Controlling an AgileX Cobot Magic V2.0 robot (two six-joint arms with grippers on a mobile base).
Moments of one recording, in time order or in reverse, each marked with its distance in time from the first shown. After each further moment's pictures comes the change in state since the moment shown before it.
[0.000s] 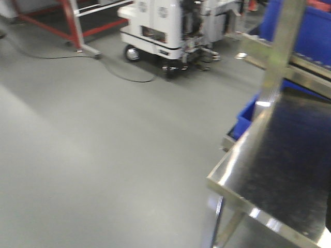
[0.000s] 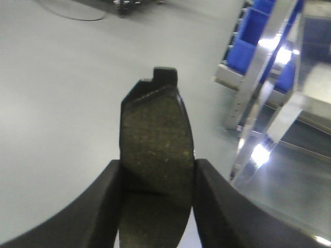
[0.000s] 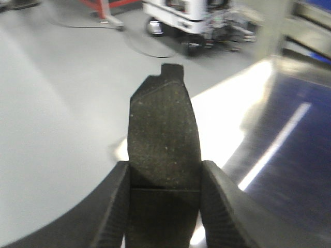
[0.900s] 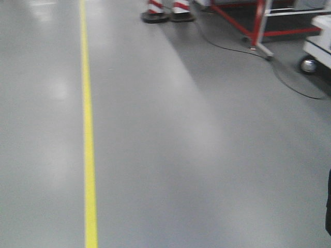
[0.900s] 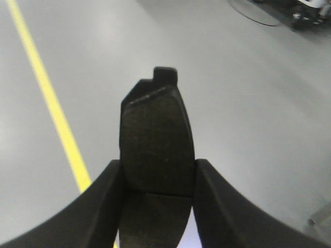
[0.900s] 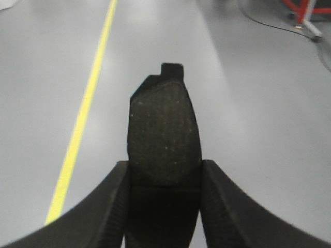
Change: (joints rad) left arm 0.000 0.000 0.000 0.000 0.000 0.000; right arm 0.000 0.000 0.000 0.000 0.017 0.000
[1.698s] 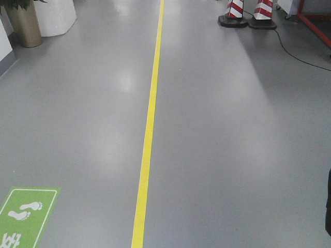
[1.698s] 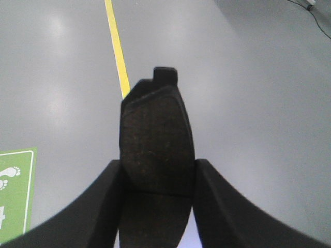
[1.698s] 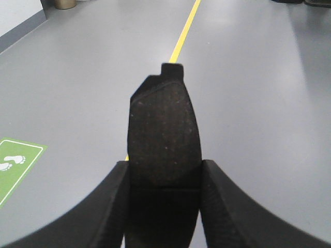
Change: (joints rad) left arm 0.000 0.000 0.000 -0.002 0.003 0.000; right arm 0.000 0.000 0.000 0.000 0.002 0.000
